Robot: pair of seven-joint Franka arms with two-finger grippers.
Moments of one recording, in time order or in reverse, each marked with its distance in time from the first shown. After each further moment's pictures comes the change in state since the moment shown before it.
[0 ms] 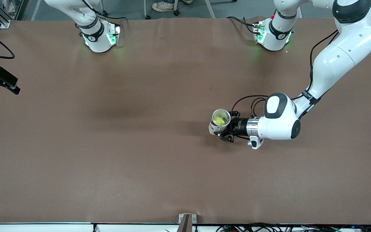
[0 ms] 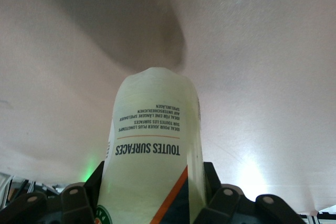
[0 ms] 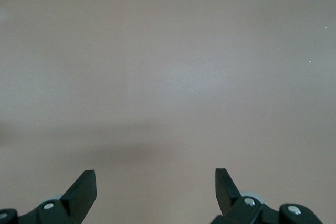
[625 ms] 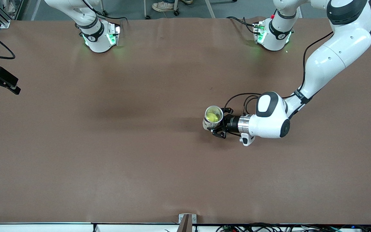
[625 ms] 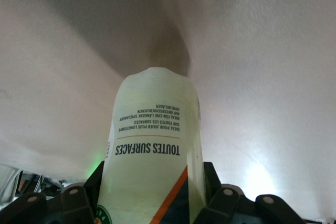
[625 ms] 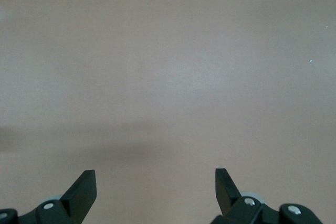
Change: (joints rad) left arm -0.087 0.001 0.052 -0.004 -0.039 0.026 0.000; right arm 0.000 0.001 0.000 -0.002 0.000 0.000 0.000
